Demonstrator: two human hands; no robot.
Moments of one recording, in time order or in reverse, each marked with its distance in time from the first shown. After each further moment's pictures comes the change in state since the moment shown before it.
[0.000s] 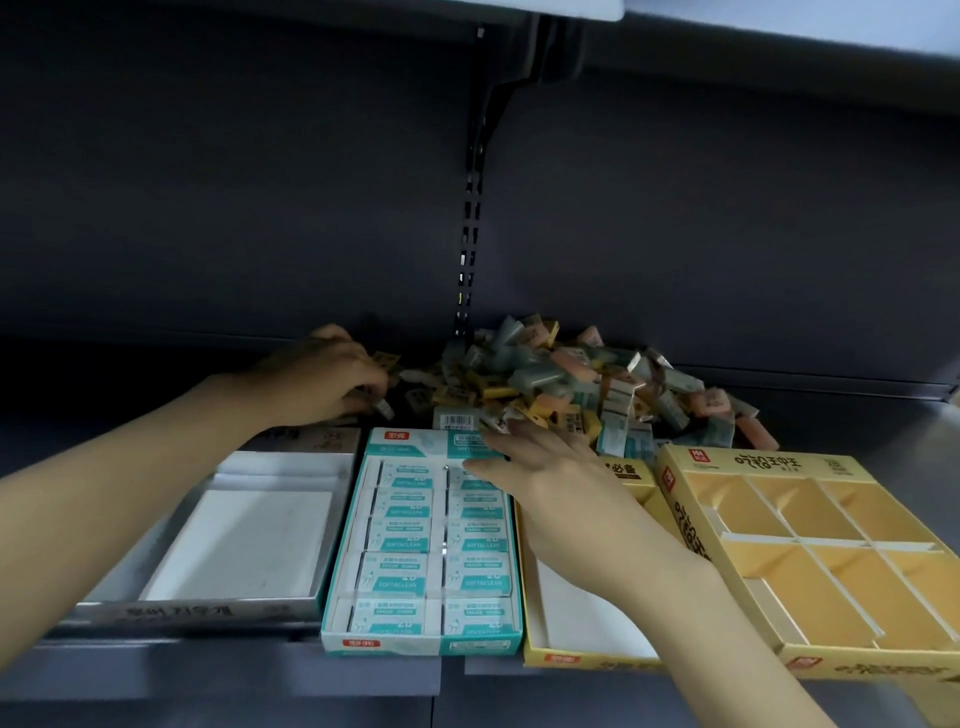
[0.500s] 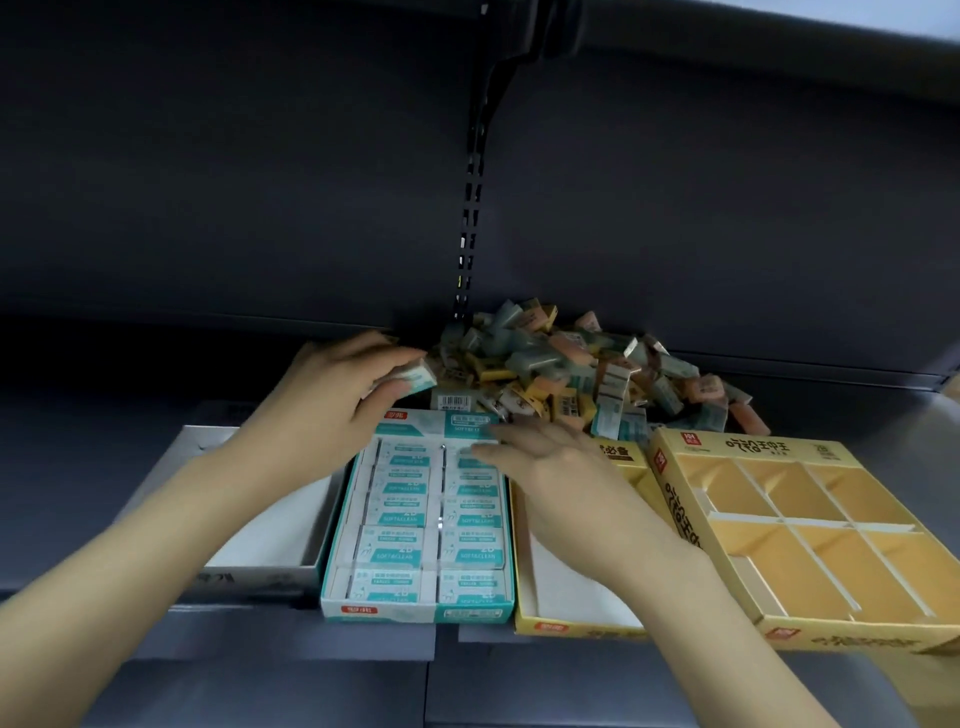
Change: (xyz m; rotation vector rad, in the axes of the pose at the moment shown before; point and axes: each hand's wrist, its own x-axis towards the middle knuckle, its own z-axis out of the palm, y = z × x) left_hand -0.039 0.074 -0.014 -0.406 0.510 -0.104; right_hand -0.007 0.000 -0.002 0.025 -0.122 0.112
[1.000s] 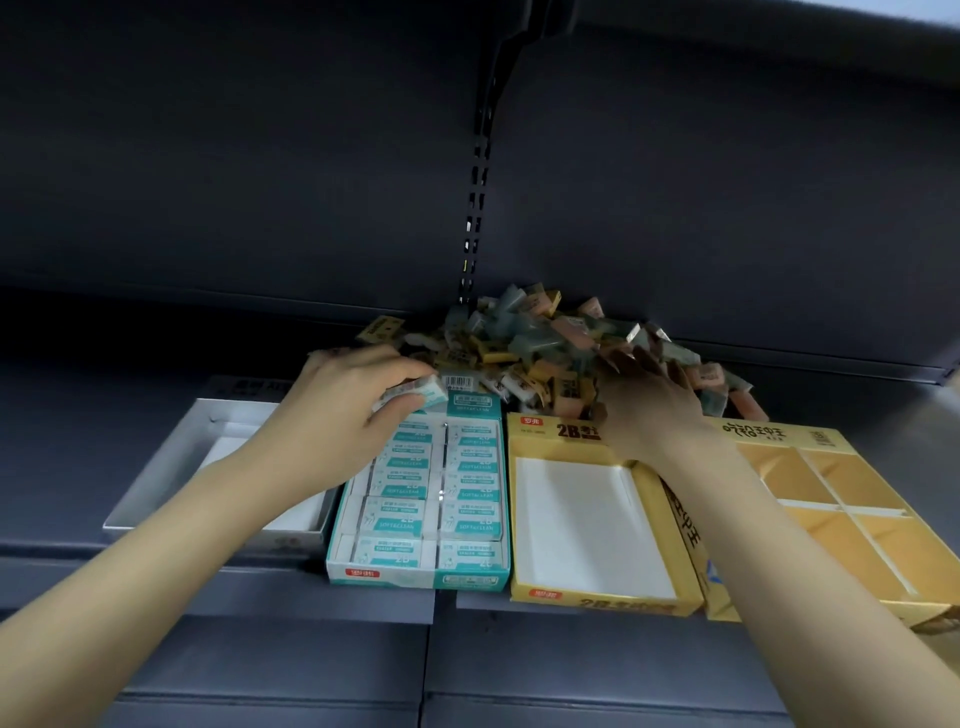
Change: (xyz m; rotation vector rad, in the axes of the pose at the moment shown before) left_hand -0.018 0.022 0.000 -0.083 -0.090 -0.136; right_hand 0.023 0.078 -0.007 -0.198 -0.136 0.491
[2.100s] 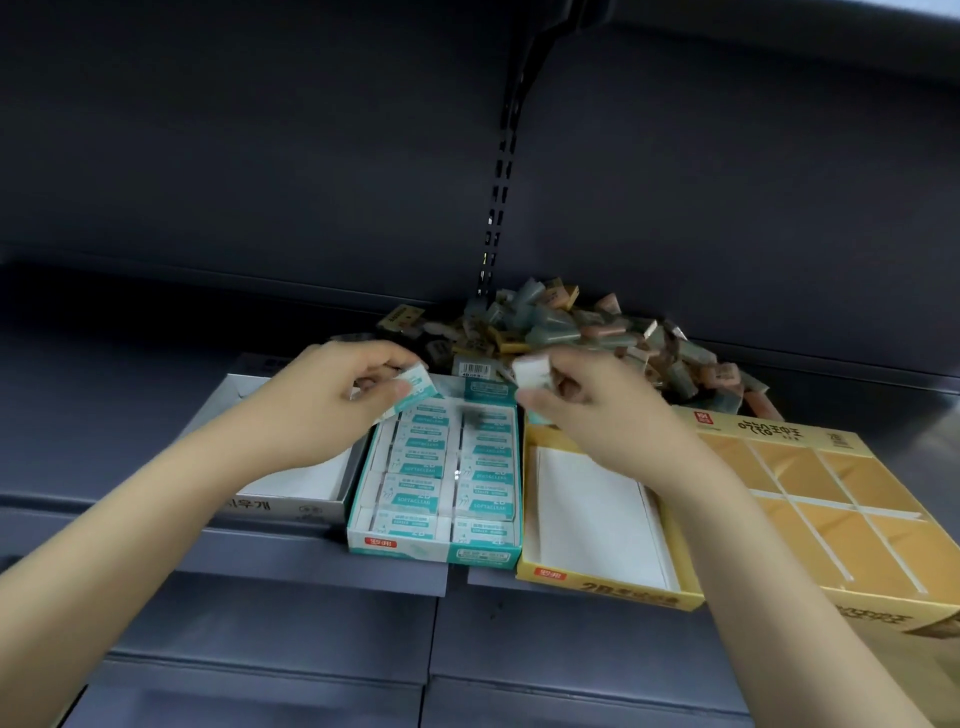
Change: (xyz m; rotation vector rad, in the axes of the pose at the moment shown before) left_hand -0.017 0.022 -0.033 -0.239 -0.169 -0.326; right_hand -0.053 -0.049 -0.043 0.765 0.061 -0.361
